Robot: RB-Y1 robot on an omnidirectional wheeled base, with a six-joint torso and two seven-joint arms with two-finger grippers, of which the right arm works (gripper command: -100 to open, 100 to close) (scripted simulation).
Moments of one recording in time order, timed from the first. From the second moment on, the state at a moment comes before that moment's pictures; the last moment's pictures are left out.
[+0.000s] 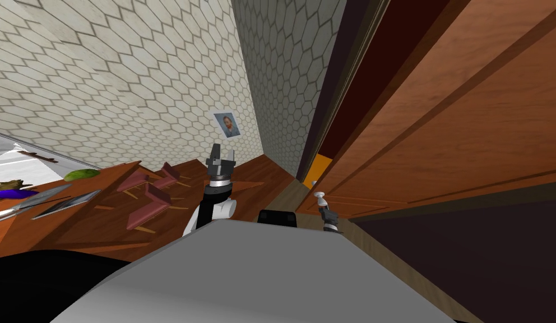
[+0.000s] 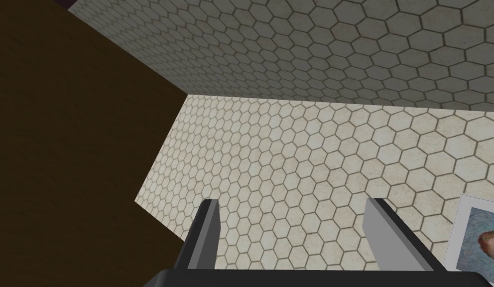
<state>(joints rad) 0.41 -0.33 0.19 -1.07 -0.55 -0.91 -1.48</state>
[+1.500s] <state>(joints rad) 0.48 -0.41 0.16 -1.12 -0.59 -0.82 -1.52</state>
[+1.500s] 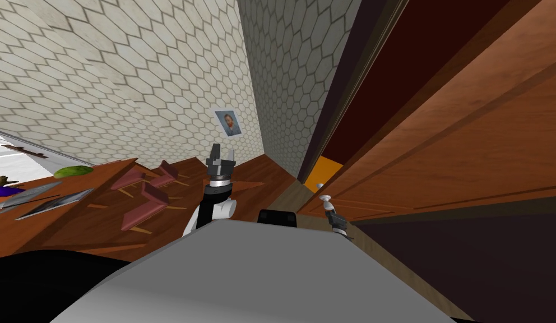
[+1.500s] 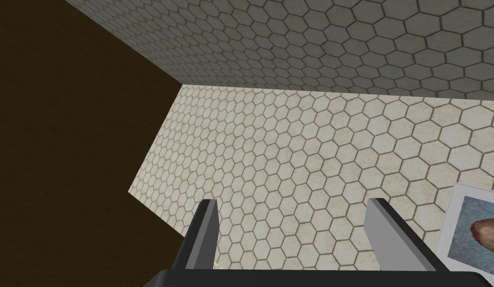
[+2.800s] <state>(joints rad) 0.43 -0.41 0.23 -1.06 -0.53 -0.93 -1.56</state>
